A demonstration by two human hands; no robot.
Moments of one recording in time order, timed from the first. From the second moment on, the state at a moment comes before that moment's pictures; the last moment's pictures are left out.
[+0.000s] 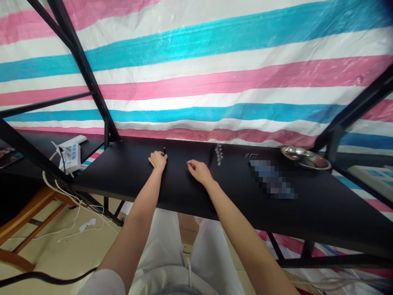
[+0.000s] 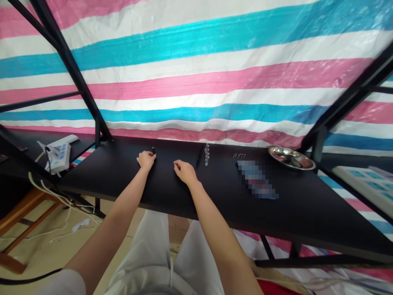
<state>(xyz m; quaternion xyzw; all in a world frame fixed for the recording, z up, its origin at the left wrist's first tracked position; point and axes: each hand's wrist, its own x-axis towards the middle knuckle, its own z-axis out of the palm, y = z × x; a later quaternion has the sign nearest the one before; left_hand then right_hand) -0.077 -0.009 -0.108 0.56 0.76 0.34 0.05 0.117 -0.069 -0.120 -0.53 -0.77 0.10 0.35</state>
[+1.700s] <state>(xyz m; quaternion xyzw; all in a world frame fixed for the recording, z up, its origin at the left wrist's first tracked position) 0.053 -0.049 -0.104 0.88 0.43 0.20 -0.05 0.208 -0.077 -0.113 -0.79 -0.56 0.08 0.22</state>
